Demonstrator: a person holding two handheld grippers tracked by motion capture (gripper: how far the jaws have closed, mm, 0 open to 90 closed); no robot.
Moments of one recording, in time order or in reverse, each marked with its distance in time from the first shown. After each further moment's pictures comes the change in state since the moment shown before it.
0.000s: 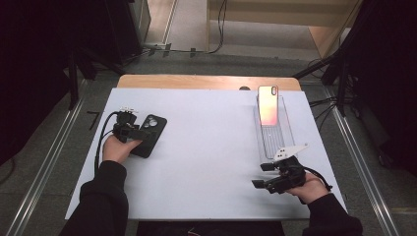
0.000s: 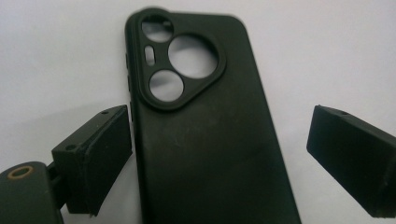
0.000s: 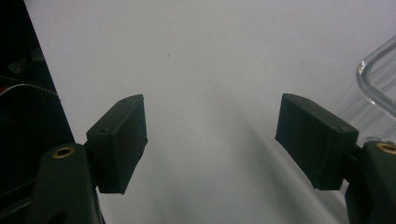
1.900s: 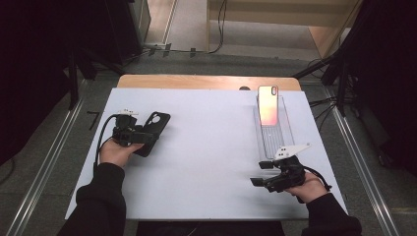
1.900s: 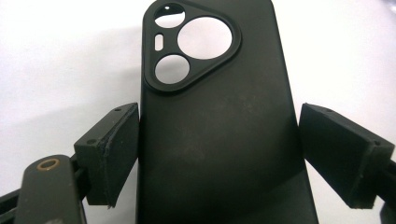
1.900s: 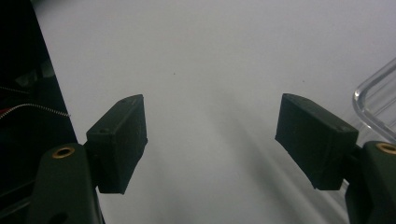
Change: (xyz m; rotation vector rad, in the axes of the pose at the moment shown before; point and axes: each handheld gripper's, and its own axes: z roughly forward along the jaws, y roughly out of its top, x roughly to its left) left arm -0.035 -0.007 -0.032 -0.119 -0.033 0.004; right arm 0.001 0.003 -0.002 -0.054 0.017 0.012
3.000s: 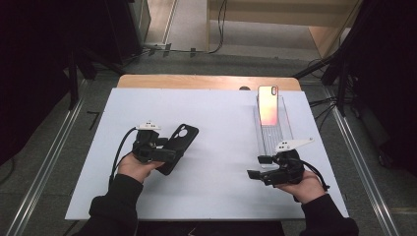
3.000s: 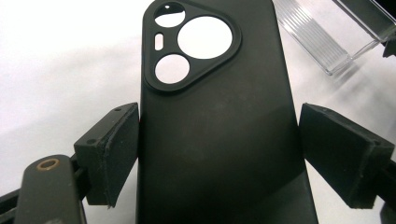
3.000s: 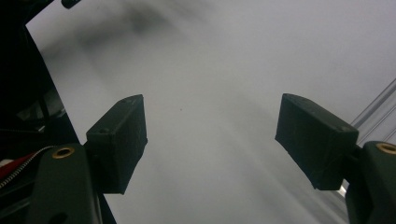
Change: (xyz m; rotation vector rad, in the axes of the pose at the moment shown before) left arm -0.090 -0.013 -0.006 -0.003 -0.187 0.069; right arm 0.013 0.021 -0.008 -0.069 -0.036 0.086
